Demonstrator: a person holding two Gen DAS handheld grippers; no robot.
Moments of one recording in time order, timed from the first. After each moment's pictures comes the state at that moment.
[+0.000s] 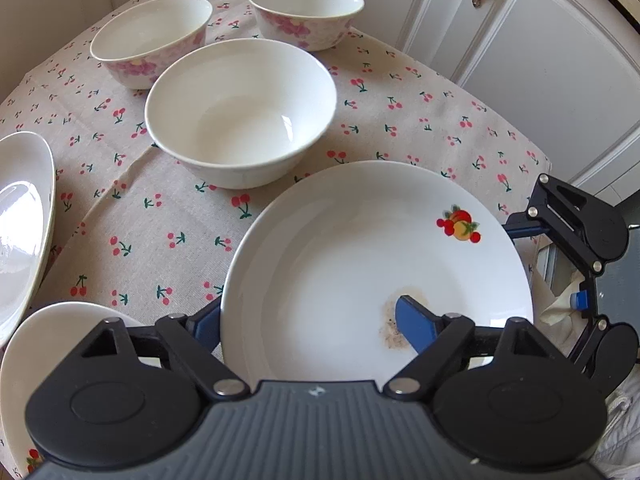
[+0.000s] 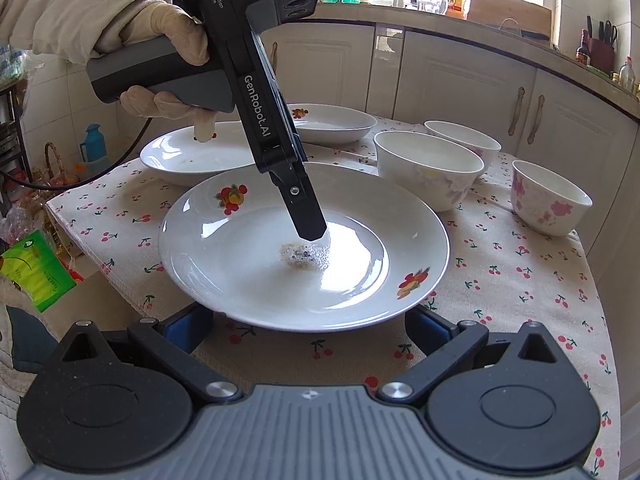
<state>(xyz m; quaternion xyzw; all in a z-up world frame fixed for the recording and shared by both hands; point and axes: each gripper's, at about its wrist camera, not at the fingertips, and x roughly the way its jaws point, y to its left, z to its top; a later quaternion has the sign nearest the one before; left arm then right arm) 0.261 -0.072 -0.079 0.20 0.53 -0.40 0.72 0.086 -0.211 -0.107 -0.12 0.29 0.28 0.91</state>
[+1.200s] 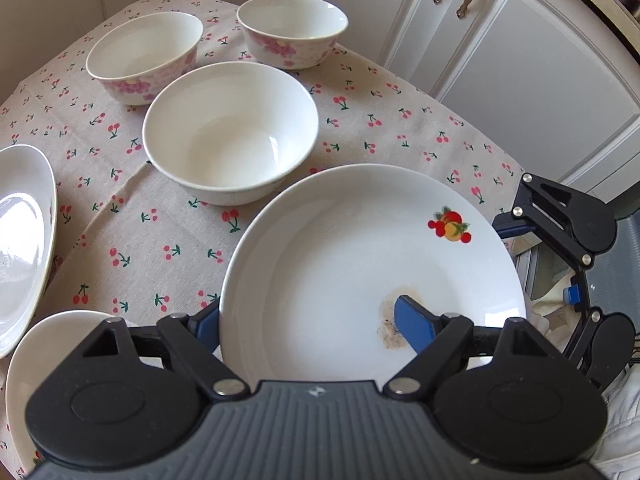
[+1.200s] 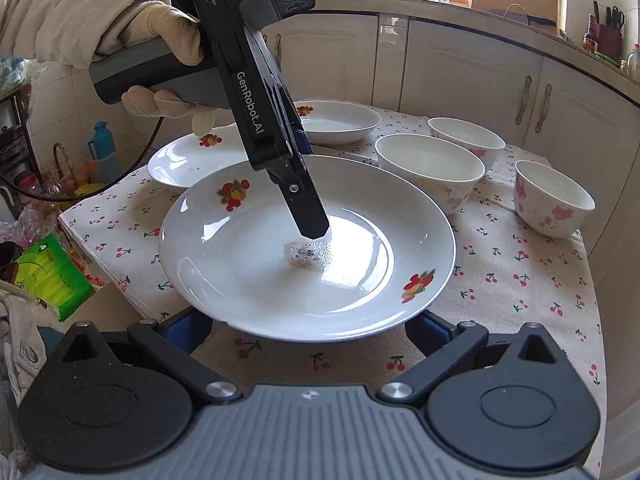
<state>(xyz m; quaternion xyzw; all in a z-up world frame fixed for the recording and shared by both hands) 0.257 -0.062 -0.062 0.18 0.53 -0.42 0.72 0.094 -0.213 -0.080 -0.11 0.32 0.29 0.89</state>
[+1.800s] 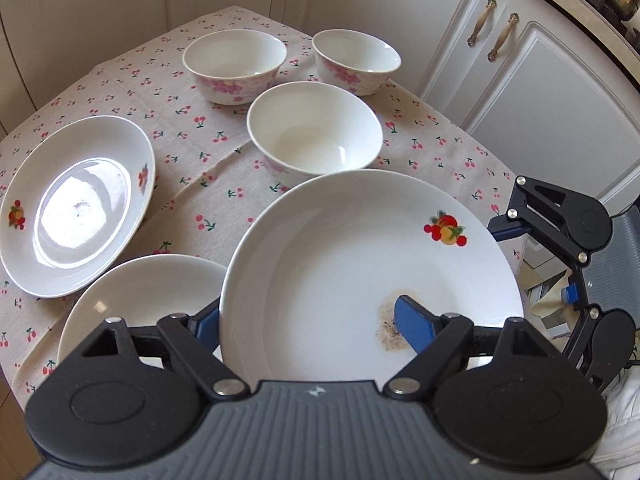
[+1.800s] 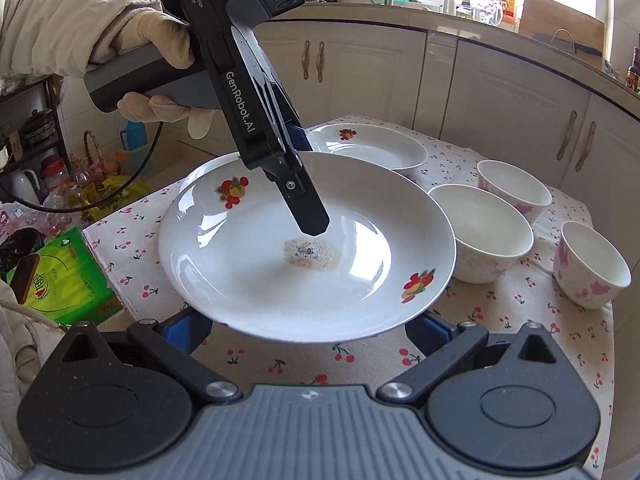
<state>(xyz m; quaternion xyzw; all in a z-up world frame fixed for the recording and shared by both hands) 0.255 0.004 -0.038 0.14 0.51 -0.37 0.76 0.121 -0.170 -0.057 -0.14 0.31 0.35 0.87</state>
